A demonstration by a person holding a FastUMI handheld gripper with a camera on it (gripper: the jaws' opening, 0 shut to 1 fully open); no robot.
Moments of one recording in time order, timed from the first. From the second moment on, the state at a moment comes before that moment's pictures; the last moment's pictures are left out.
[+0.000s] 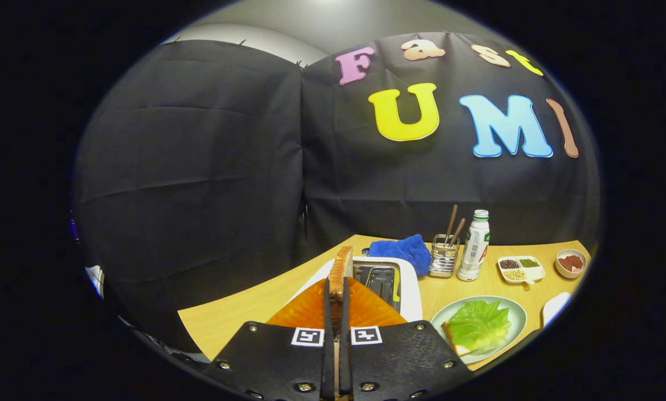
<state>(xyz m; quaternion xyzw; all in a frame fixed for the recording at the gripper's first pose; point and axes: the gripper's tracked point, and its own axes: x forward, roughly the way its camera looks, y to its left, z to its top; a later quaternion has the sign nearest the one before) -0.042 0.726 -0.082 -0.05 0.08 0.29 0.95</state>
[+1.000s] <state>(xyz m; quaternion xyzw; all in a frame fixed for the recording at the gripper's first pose) -0.048 0.721 -0.024 -0.04 0.07 0.34 0.94</state>
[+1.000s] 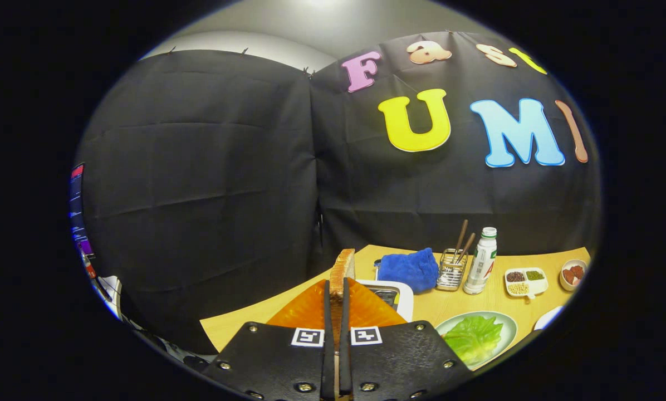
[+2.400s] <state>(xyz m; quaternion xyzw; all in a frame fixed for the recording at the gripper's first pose) -0.021 0.548 -0.006 -0.04 0.05 0.27 0.96</state>
